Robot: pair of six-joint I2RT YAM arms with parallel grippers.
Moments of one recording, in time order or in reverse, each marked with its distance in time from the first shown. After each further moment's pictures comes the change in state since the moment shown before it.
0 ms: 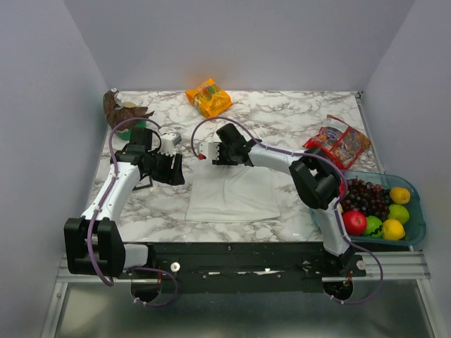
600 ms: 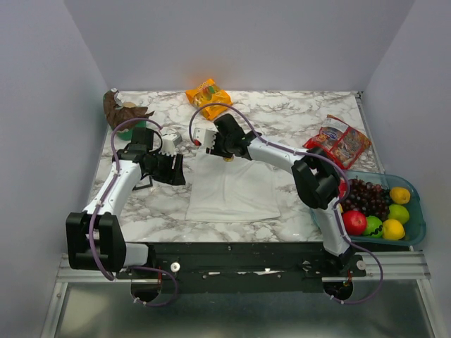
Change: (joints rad) left arm 0.000 0.035 0.000 0.007 0.008 -0.007; right arm -0.001 0.003 0.121 -0.029 -0.041 0.149
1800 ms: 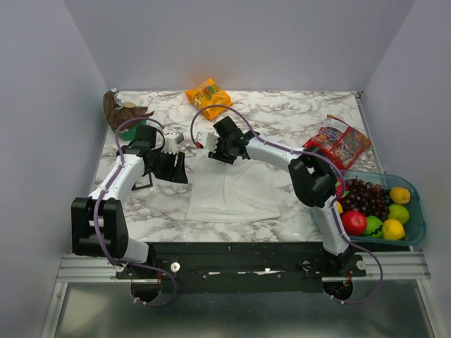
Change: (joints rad) left arm 0.000 0.103 0.022 0.038 0.024 -0.023; right arm -0.008 0.047 0.039 -0.128 0.002 0.082
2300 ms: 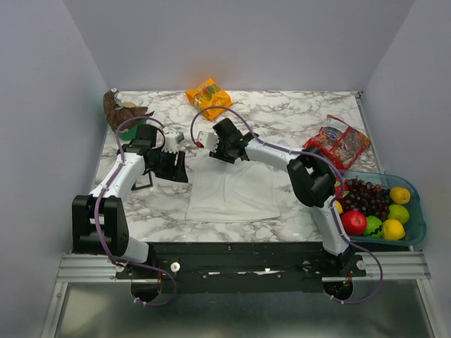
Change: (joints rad) left arm 0.000 0.016 0.011 0.000 0.002 -0.003; right arm 0.007 0.007 -0.014 0.019 0.071 0.023
